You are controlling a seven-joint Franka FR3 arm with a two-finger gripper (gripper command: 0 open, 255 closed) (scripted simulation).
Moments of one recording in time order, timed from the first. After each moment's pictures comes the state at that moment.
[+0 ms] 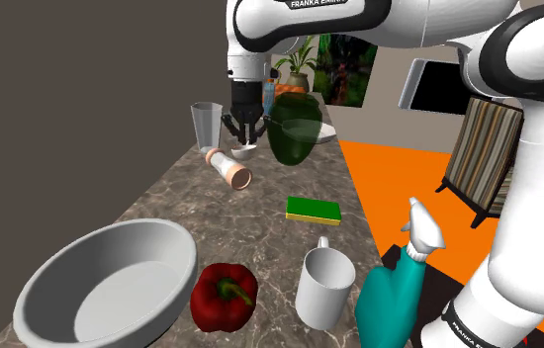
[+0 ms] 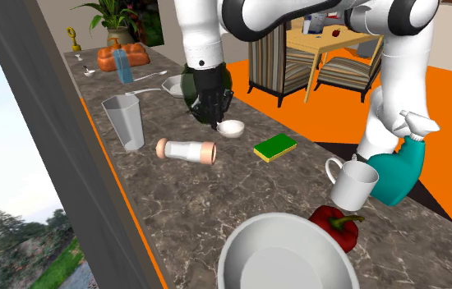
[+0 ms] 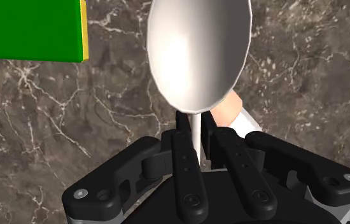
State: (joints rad) arm -0.11 0.28 0.45 -1.49 -0.04 1.64 1.12
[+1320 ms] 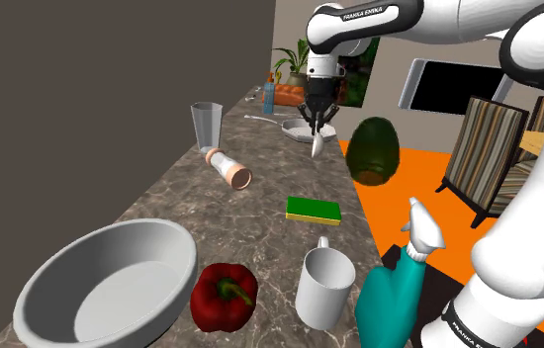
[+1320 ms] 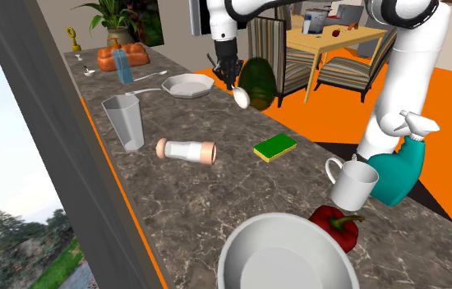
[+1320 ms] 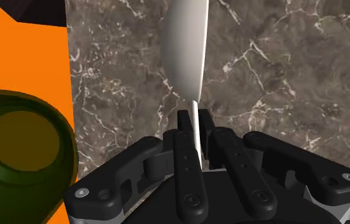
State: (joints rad) arm -0.41 0.14 0.27 -1.65 -0.02 1.65 0.65
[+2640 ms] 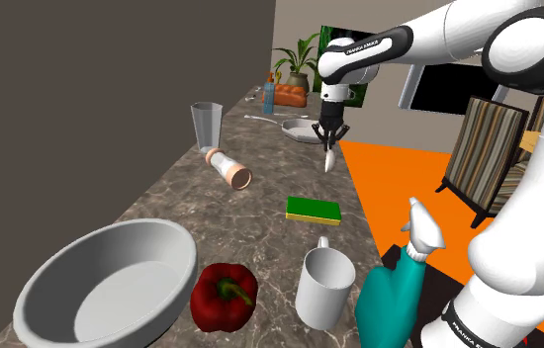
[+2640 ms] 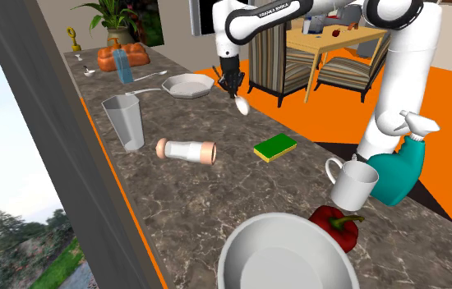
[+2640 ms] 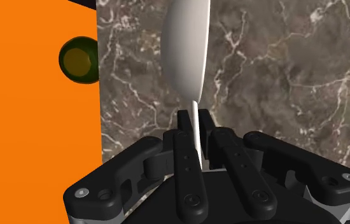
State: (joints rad) arm -0.49 0.20 0.21 -1.76 -0.04 1.82 0.51
